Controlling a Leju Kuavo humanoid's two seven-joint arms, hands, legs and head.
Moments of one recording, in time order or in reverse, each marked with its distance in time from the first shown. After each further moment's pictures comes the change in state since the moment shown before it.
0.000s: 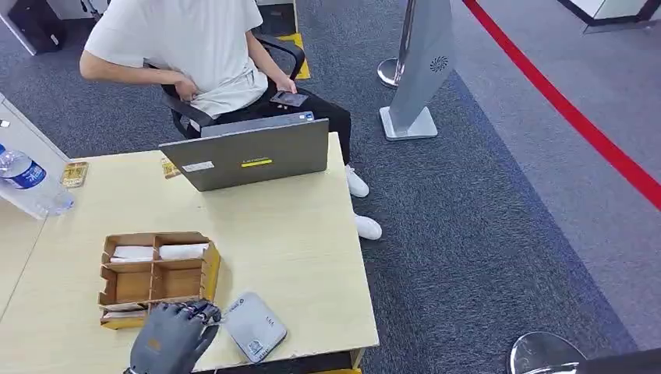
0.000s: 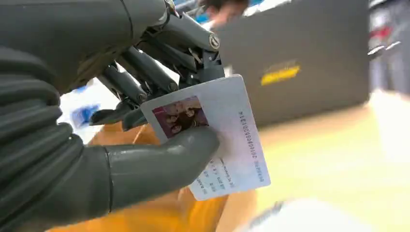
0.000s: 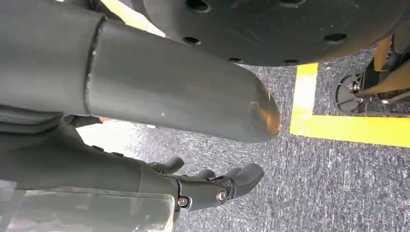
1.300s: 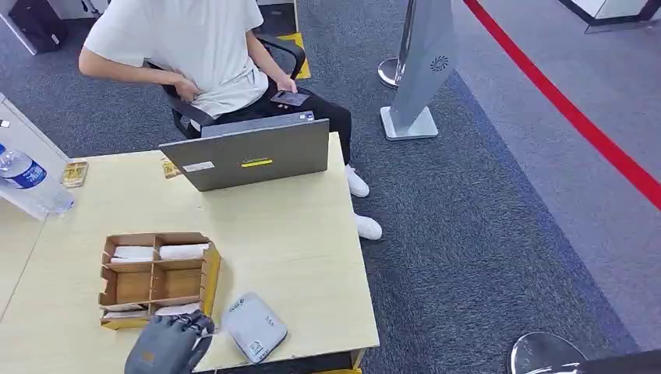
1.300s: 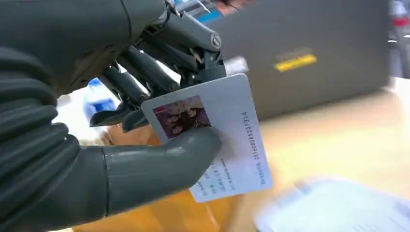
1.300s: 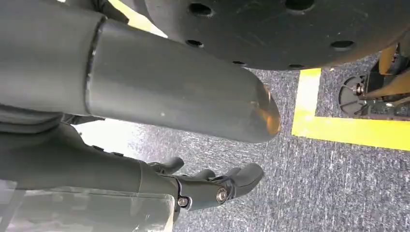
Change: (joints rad) left arm -0.019 0.101 -0.035 -0.005 0.031 0.068 0.064; right arm 0.001 0.001 0.001 0.000 0.013 0.002 0.002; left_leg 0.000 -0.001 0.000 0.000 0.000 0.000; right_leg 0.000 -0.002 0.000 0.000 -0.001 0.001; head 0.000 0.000
